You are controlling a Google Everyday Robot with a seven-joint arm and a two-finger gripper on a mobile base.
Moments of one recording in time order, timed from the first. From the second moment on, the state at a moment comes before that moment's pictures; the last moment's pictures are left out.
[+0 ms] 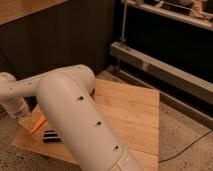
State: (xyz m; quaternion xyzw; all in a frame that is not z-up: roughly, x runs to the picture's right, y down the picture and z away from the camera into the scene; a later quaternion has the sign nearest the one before) arm -0.413 0.172 0.747 -0.34 -0.11 -0.30 0.88
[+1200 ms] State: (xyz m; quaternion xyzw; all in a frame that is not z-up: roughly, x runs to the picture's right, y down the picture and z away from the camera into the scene) arm -0.416 0.206 0.793 -0.37 -0.12 -0.39 0.84
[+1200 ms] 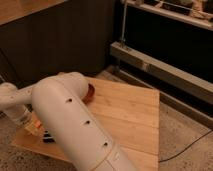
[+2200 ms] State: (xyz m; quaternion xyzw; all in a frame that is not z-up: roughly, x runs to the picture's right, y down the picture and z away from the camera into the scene) arm -0.416 0.216 0.808 -0.38 -0.12 -0.39 0.83
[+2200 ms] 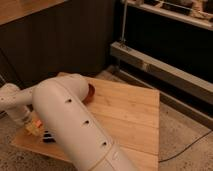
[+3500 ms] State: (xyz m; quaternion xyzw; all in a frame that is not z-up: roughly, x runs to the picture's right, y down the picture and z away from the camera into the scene) arm -0.415 0.218 0.819 -0.41 -0.12 -0.37 0.83
